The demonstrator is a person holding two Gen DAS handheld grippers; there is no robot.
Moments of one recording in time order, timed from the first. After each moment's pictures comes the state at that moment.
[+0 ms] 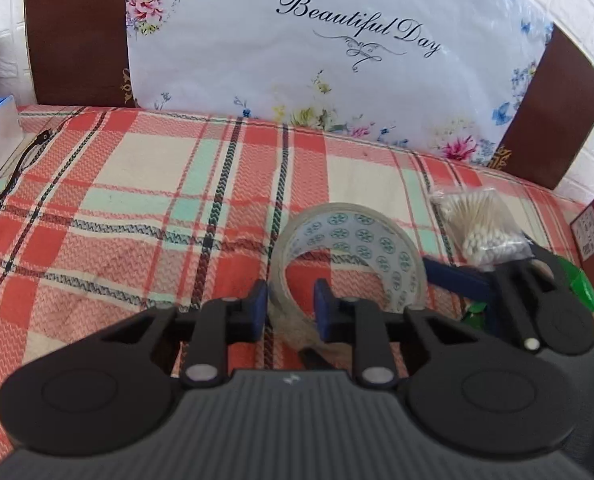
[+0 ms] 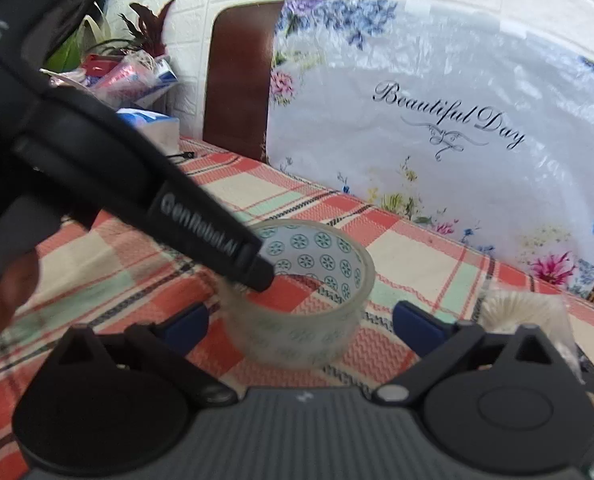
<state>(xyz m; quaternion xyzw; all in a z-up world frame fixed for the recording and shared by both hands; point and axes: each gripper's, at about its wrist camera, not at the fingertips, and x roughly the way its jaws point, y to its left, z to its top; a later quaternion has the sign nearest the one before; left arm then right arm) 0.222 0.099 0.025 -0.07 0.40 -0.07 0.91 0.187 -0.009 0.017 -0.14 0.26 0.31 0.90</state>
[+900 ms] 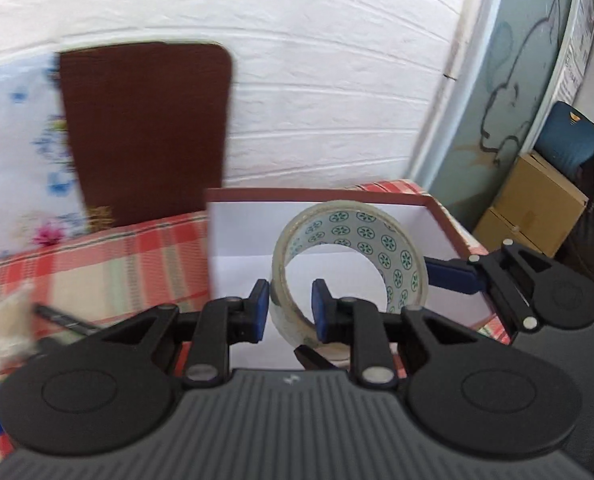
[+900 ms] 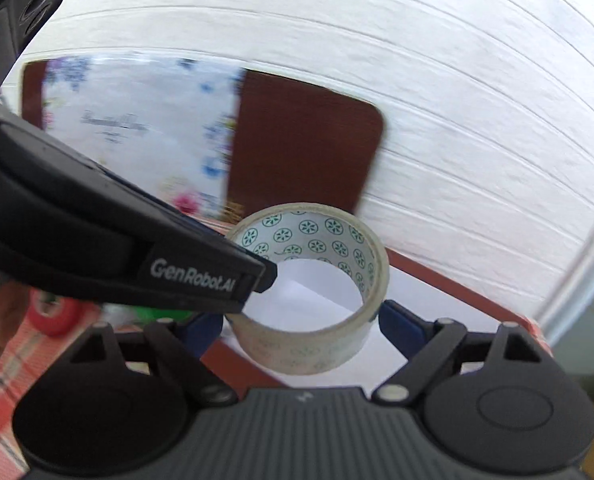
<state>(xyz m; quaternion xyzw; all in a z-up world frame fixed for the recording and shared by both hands) 0.158 -0.287 0.137 0.01 0.34 -0.32 0.89 0.140 -0.371 0.142 -0.13 0.29 0.07 0.94</state>
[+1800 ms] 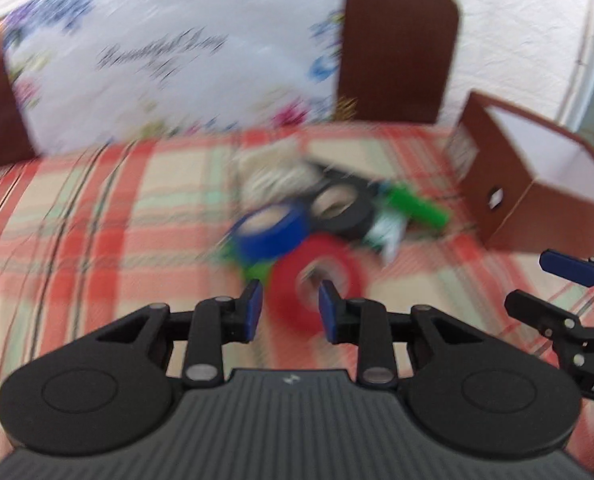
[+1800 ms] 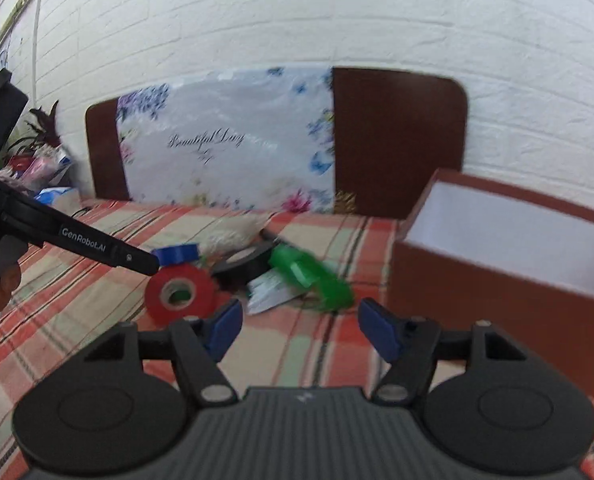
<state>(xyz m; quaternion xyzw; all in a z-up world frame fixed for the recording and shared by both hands) 0.116 -0.033 0.057 0.02 0.37 -0.12 0.92 0.065 -0.290 0.063 -0.02 0.25 0.17 0.95</state>
